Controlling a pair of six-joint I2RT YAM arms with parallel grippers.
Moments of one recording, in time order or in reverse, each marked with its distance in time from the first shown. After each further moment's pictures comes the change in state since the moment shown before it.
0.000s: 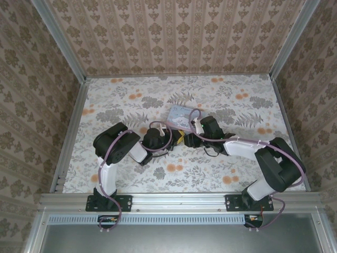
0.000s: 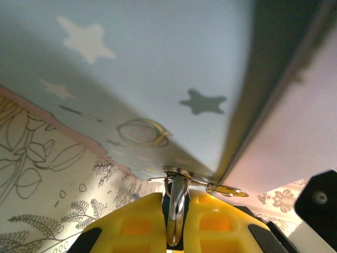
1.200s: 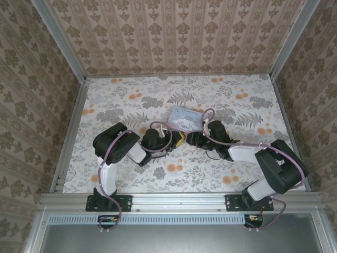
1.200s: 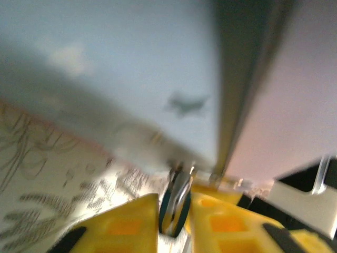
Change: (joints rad) left arm 0.007 -0.005 -0.035 0.005 0.082 0.108; right arm -0.066 0.004 -0.139 0.262 -0.035 0.349
